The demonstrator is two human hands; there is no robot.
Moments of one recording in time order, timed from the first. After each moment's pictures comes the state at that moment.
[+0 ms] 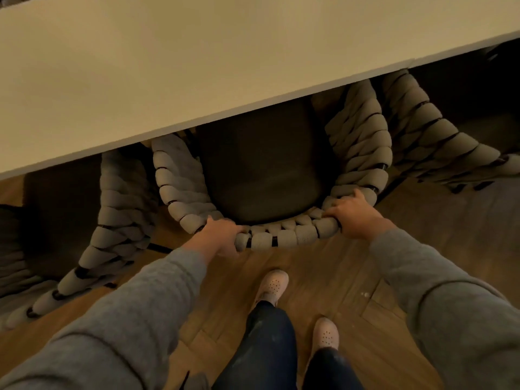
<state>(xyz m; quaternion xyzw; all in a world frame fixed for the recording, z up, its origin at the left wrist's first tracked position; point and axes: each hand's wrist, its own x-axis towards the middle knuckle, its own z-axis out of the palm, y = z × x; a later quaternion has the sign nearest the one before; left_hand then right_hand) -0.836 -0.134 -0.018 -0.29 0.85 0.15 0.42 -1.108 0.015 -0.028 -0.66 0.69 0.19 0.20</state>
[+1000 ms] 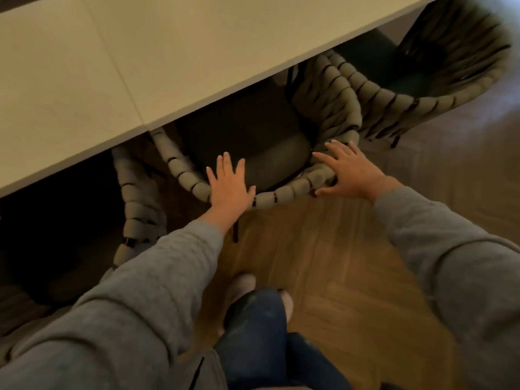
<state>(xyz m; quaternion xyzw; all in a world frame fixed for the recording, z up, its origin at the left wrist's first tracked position) -1.405 0.105 0.035 -0.36 0.92 0.09 0.10 -1.612 0.289 0.062 -0.54 0.83 0.08 0.15</state>
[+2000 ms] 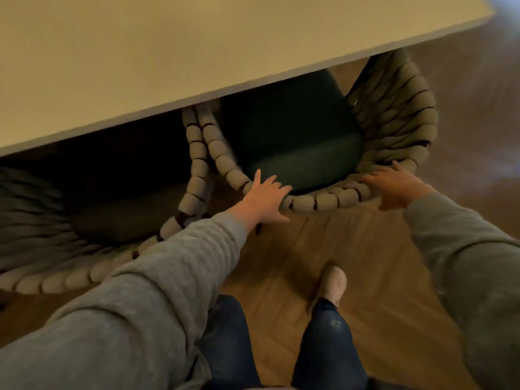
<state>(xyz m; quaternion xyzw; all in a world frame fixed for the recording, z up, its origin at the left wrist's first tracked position) -1.953 0.280 -0.002 -0.14 0.95 0.12 0.27 -2.198 0.452 0.018 -0.55 0.74 0.32 0.21</state>
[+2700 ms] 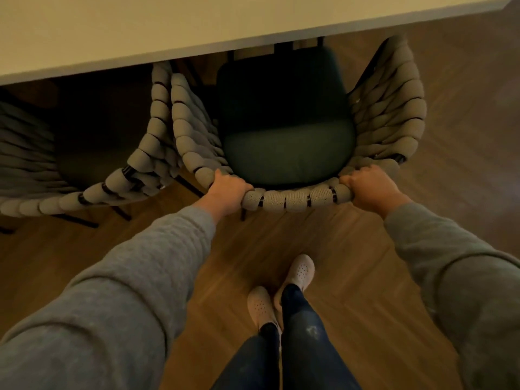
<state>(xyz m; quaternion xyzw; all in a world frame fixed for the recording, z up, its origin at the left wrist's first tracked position) -2.006 0.384 -0.022 -0.31 0.89 0.07 0.32 -2.290 0.524 -0.021 -0.68 0.69 0.18 0.14</state>
